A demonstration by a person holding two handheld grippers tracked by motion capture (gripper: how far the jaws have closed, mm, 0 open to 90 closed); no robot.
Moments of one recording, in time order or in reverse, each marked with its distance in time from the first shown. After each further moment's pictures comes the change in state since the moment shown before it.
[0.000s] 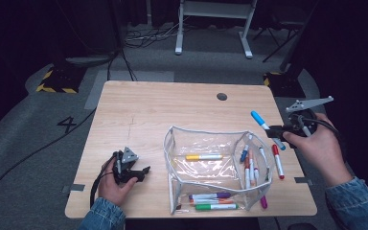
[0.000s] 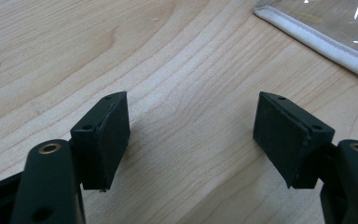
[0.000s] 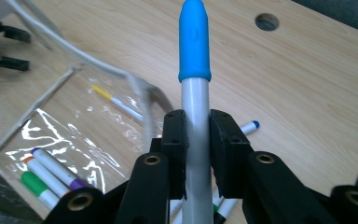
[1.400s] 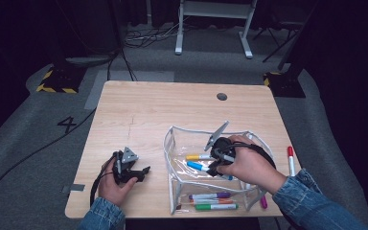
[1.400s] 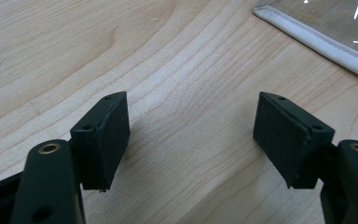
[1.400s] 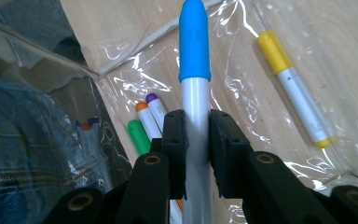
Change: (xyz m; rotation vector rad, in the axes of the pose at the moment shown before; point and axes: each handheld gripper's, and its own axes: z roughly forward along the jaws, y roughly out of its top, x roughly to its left) left arm 0.000 0.000 0.000 -0.001 -0.001 0.000; right arm 0.137 0.022 0.114 0.397 0.324 -0.383
